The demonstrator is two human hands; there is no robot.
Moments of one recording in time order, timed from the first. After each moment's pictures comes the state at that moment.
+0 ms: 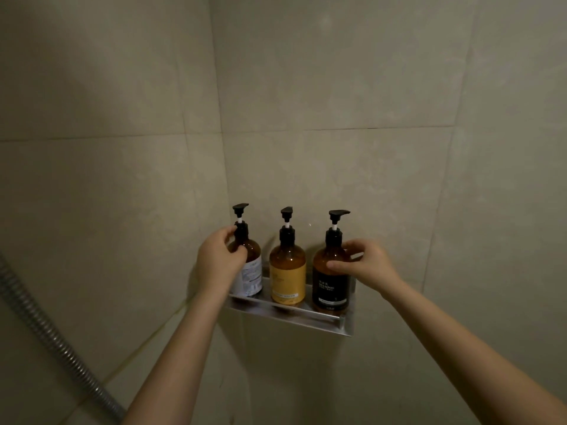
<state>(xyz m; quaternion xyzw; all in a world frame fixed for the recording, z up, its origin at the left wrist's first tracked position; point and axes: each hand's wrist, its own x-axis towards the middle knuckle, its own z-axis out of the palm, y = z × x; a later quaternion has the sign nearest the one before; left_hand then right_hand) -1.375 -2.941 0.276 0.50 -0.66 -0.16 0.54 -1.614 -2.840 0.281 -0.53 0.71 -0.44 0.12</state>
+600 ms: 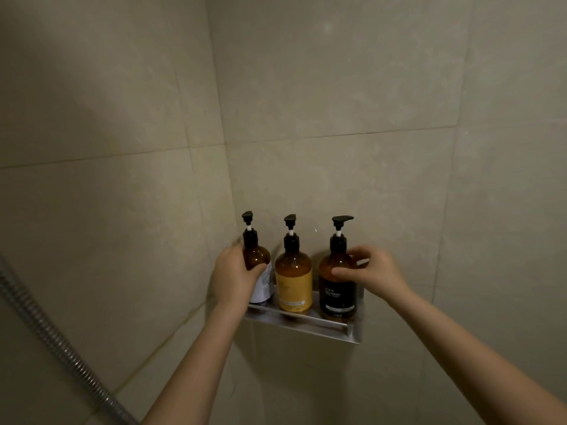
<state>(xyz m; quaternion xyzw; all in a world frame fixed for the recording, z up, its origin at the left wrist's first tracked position) -1.385 -2.952 0.255 0.52 -0.72 -0.04 0.46 -1.618 -2.842 0.275 -0.54 0.70 -0.45 0.12</state>
